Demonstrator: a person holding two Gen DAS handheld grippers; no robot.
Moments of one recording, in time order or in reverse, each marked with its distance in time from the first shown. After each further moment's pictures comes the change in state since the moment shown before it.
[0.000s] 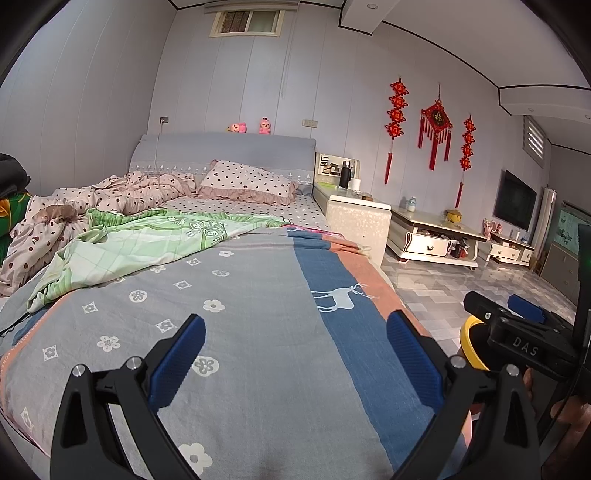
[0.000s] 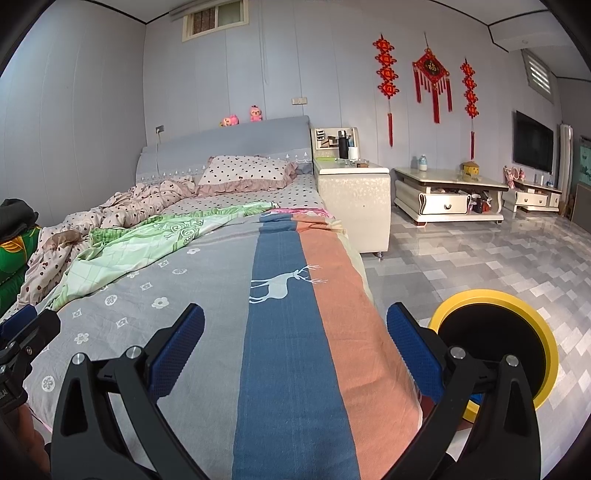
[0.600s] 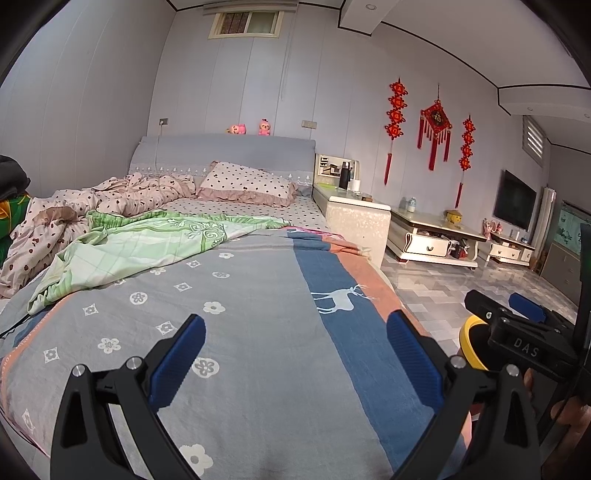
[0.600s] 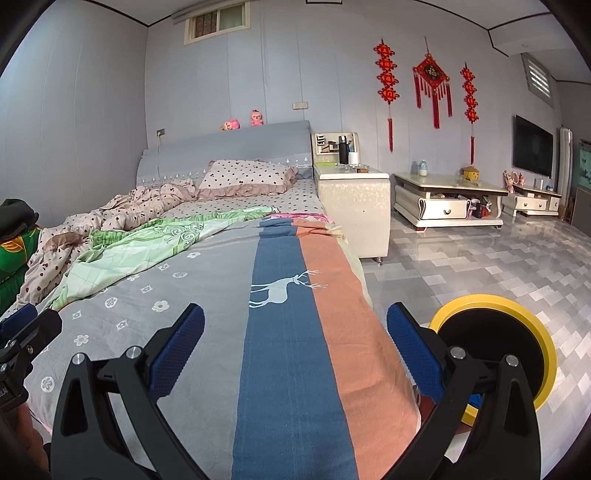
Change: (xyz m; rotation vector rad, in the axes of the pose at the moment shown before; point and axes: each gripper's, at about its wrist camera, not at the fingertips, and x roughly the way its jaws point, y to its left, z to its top) left arm -0.002 -0.002 0.002 0.003 -0.006 0.001; right arm -0.003 -0.002 0.005 -0.007 -0.019 0.000
